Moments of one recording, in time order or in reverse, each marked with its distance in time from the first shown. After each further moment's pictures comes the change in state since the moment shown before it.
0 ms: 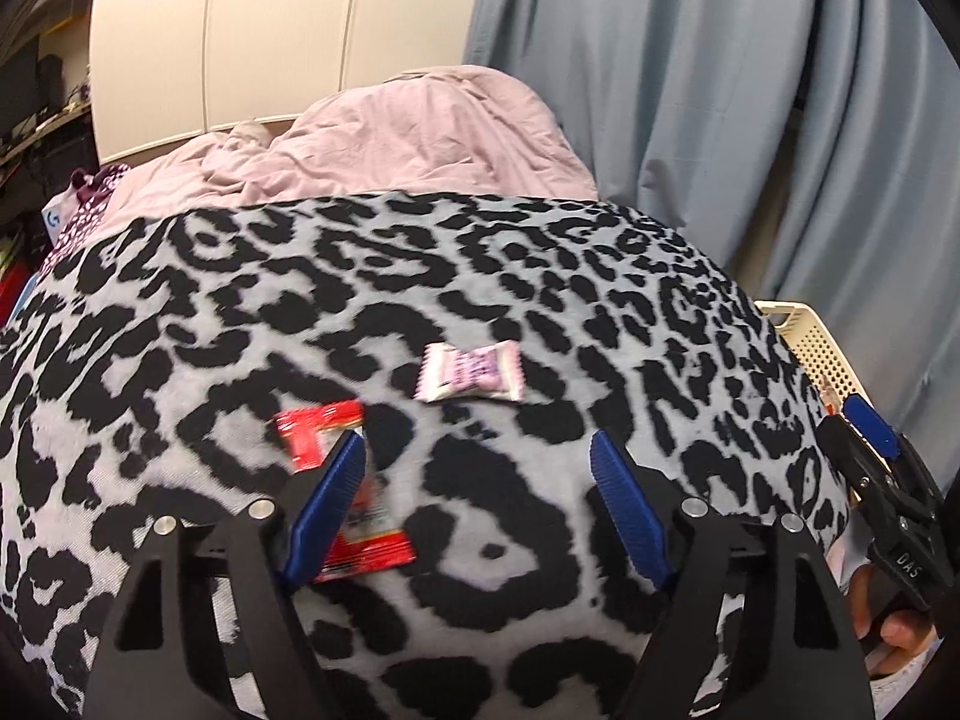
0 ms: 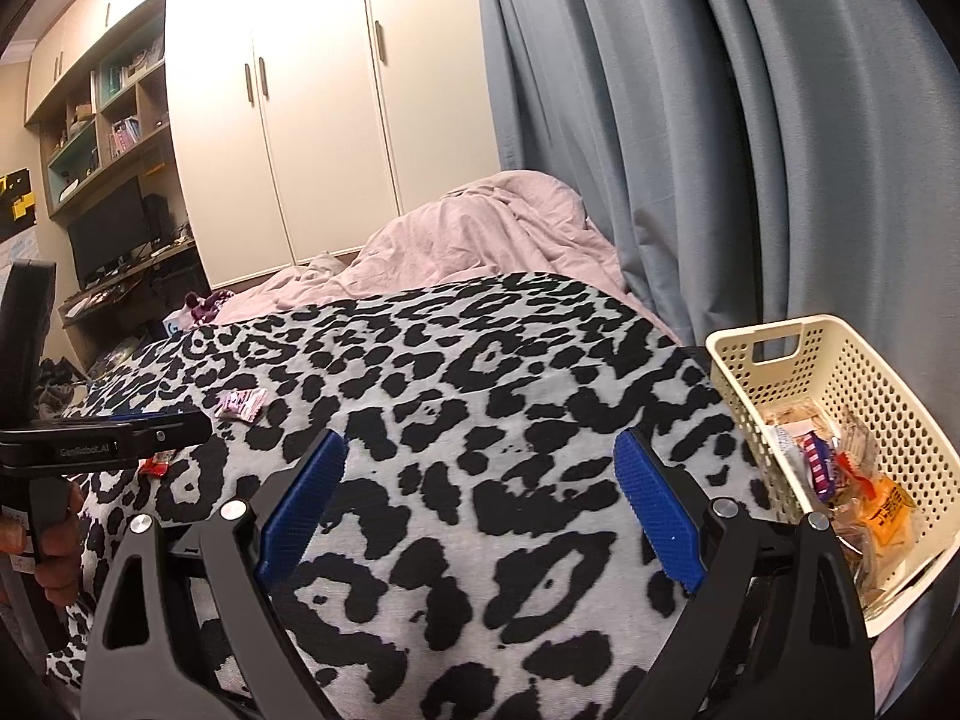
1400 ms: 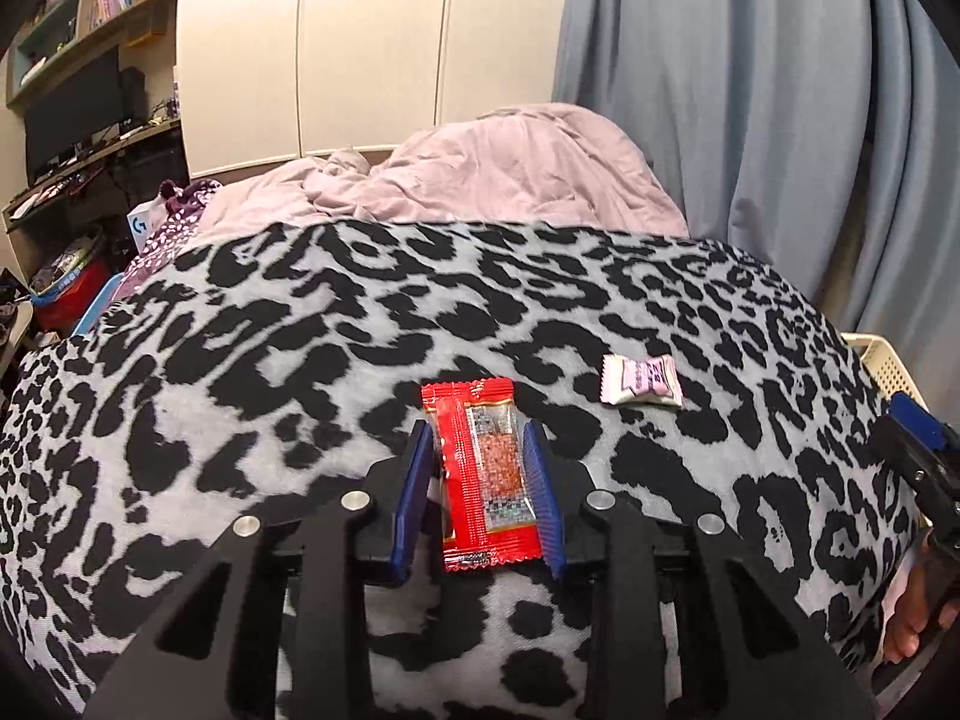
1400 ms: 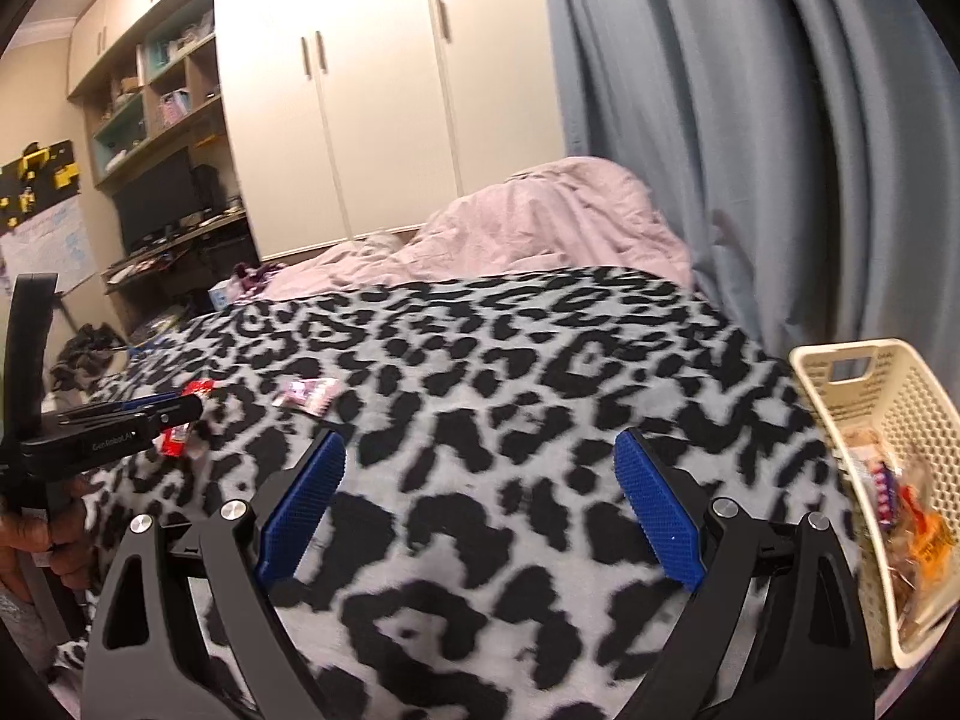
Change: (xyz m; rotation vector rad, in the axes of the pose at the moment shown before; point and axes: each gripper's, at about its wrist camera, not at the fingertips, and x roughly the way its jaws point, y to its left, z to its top) left arm -0.031 0.051 -0.016 -0.047 -0.109 0.198; right arm 0.024 0.036 0.011 -0.069 0.056 0.145
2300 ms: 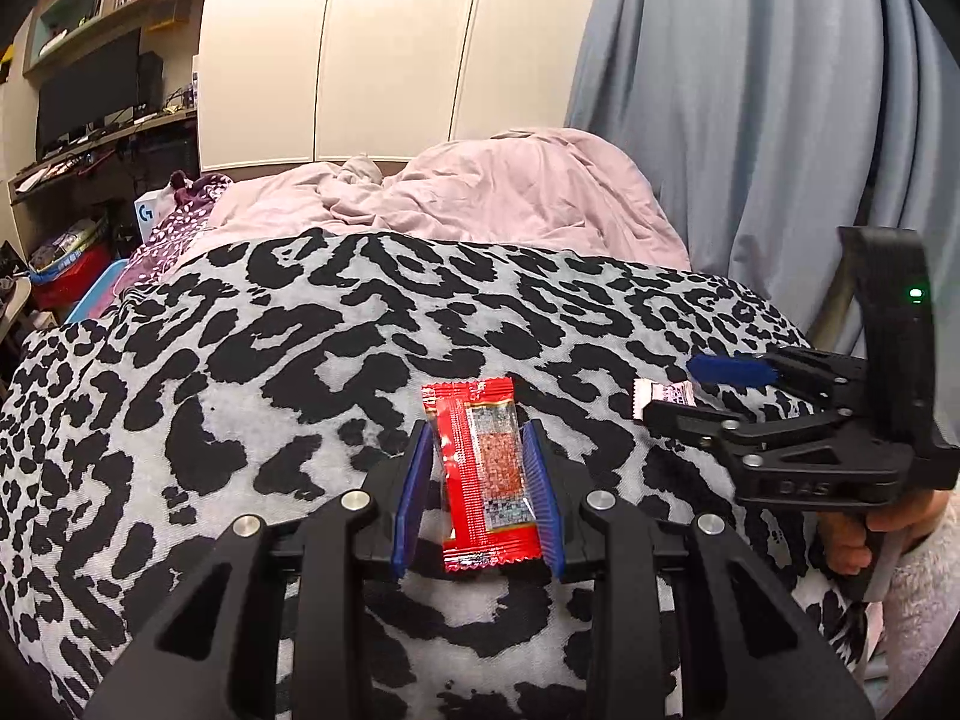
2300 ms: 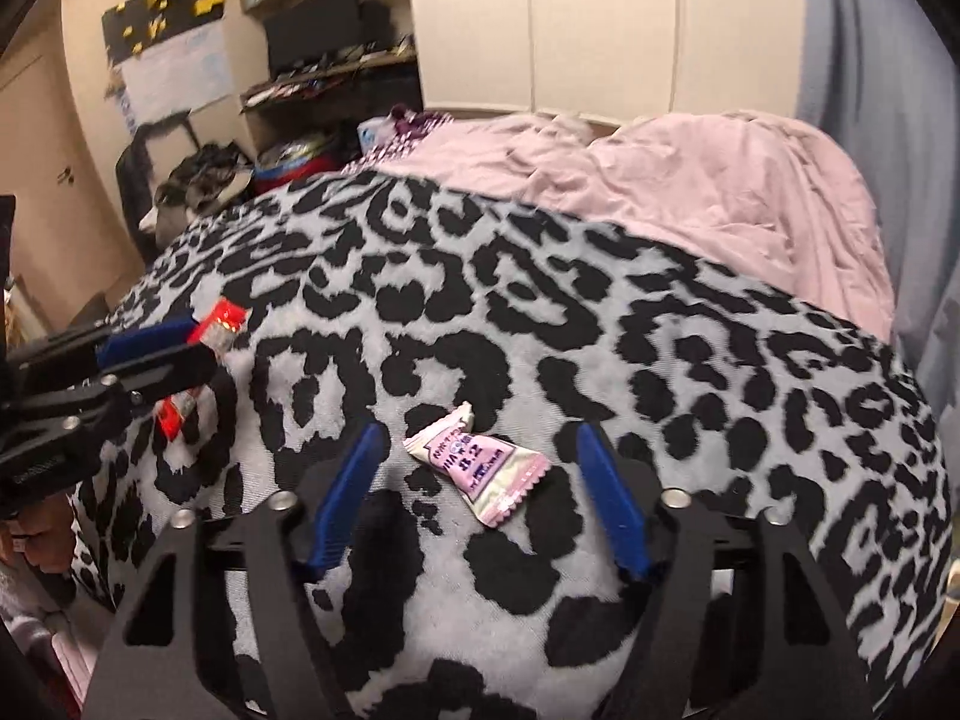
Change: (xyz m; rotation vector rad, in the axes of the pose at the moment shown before) left arm -0.018 0.032 -0.001 -0.060 -0.038 -0.030; right arm 0.133 0.101 0.045 -0.350 0.341 0.311
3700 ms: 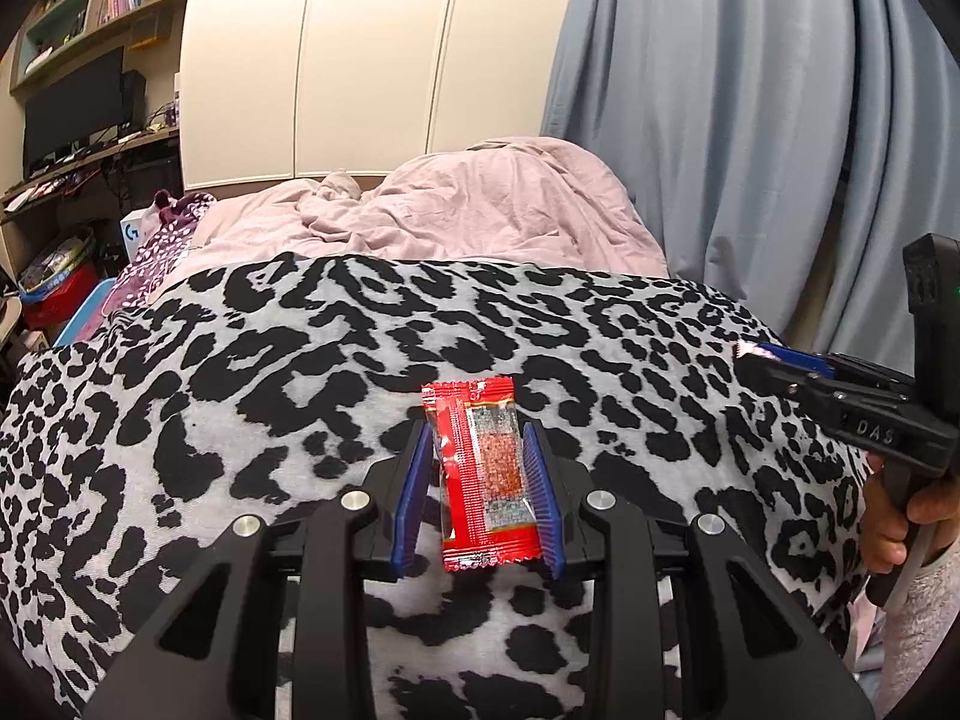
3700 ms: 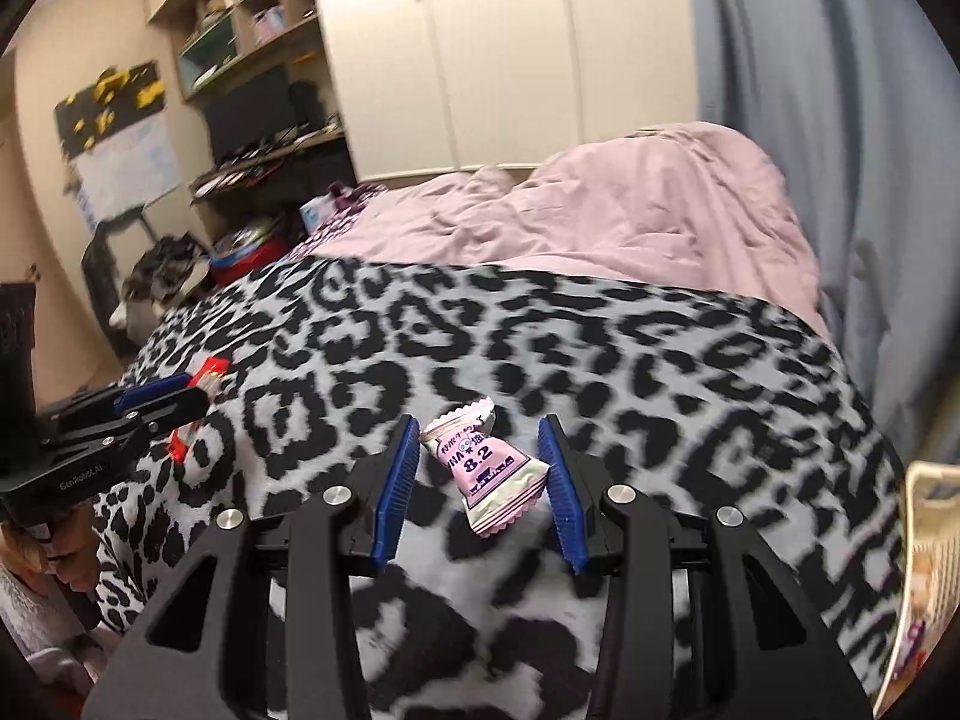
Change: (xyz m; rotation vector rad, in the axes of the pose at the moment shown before) left arm -0.014 -0.026 0.005 0.043 -0.023 -0.030; right arm -0.090 -0.043 -0.036 0.196 -0.173 -0.099
